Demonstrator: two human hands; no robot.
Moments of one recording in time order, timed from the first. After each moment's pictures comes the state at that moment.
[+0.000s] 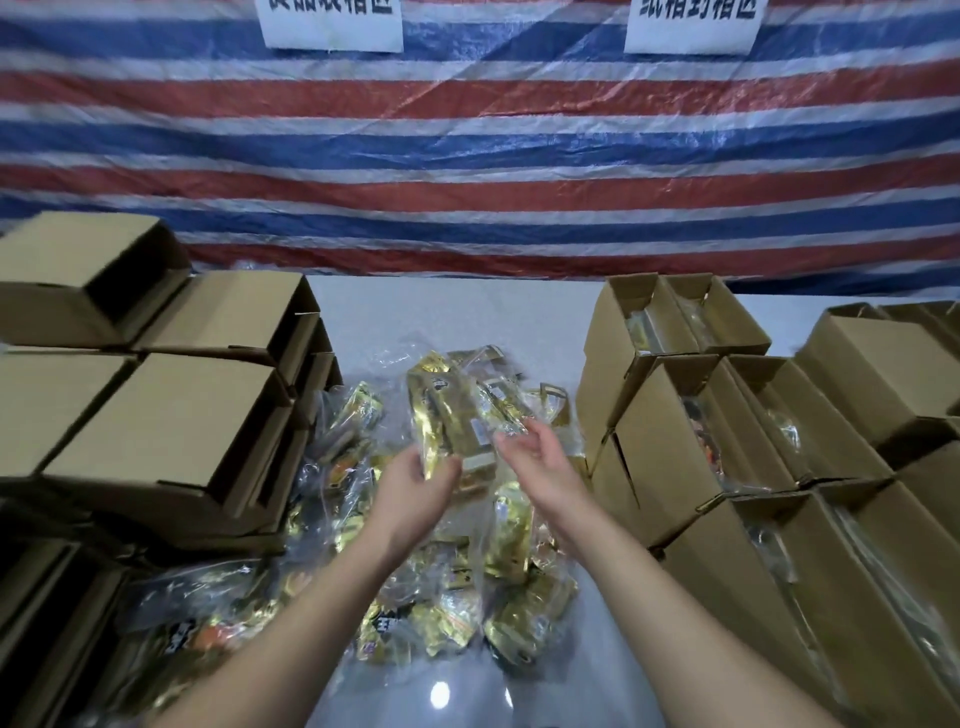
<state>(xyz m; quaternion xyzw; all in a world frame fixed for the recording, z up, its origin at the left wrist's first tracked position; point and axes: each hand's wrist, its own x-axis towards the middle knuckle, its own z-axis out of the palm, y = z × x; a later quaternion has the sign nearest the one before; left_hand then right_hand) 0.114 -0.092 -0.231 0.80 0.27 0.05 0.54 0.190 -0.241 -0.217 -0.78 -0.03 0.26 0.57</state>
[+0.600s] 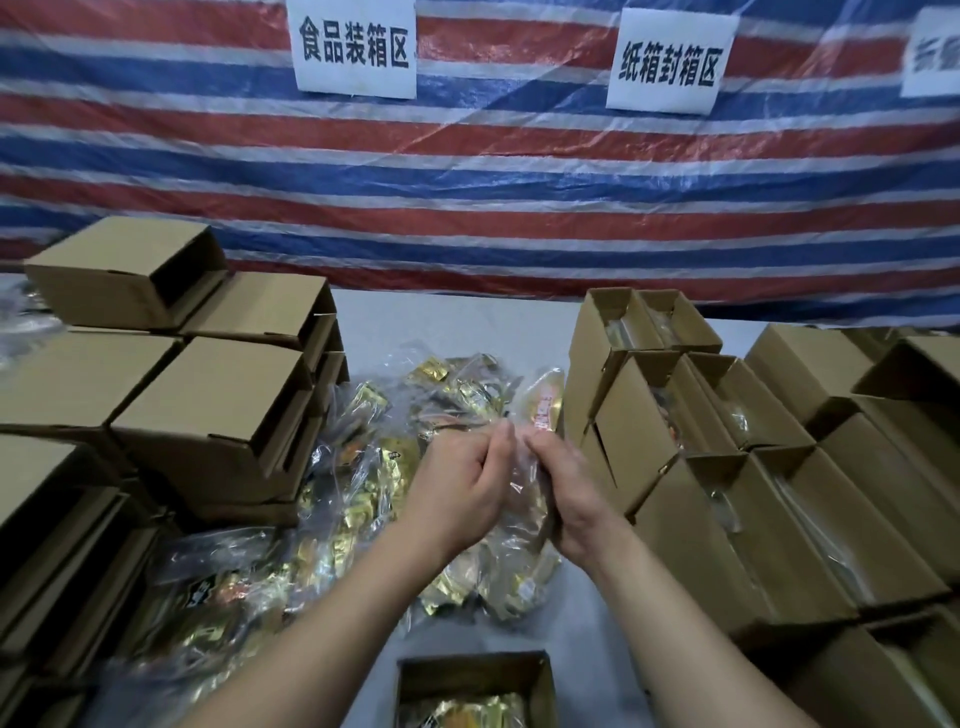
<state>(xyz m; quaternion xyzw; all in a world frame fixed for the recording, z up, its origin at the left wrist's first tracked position) 0.041 -0.150 -0.158 0.85 -0.02 0.27 0.46 0.096 -0.275 -0.161 -0.53 -0.10 0.29 0.79</state>
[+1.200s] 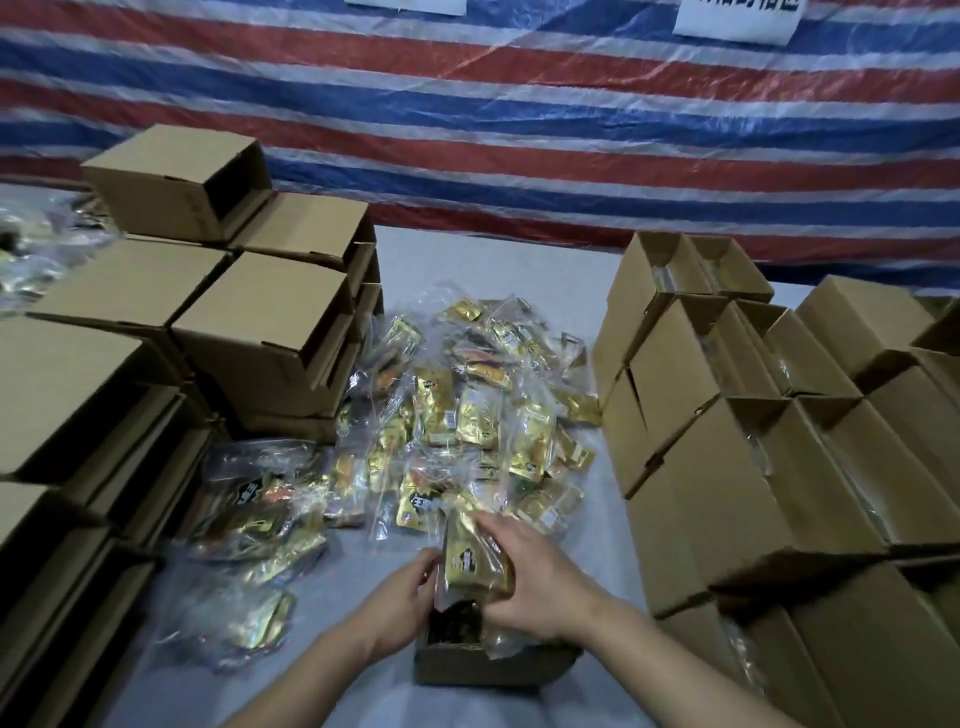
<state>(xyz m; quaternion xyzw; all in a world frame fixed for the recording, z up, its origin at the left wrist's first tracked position) -0.105 -0.117 -0.362 0.82 0.14 -0.16 0.53 -0.003 -0.299 -0.271 -0.84 -0.40 0.27 0.24</state>
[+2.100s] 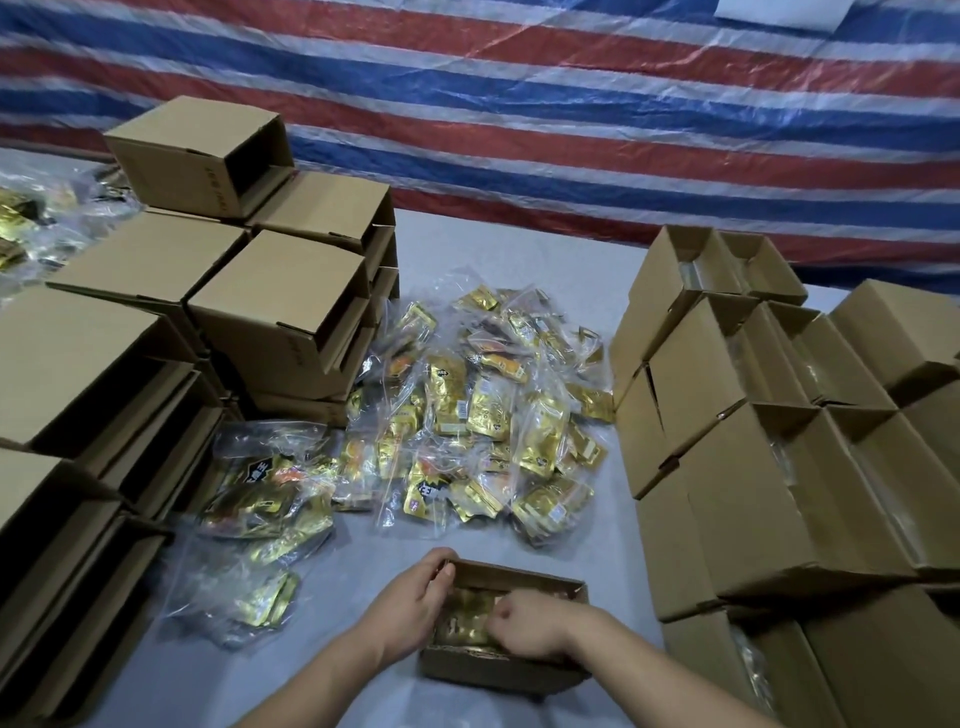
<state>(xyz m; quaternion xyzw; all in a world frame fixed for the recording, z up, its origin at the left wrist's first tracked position) -0.116 -0.130 -0.368 0.83 0.16 -0.10 0.52 -0.010 -0.293 -0.320 -0.81 -0.27 0.52 0.03</state>
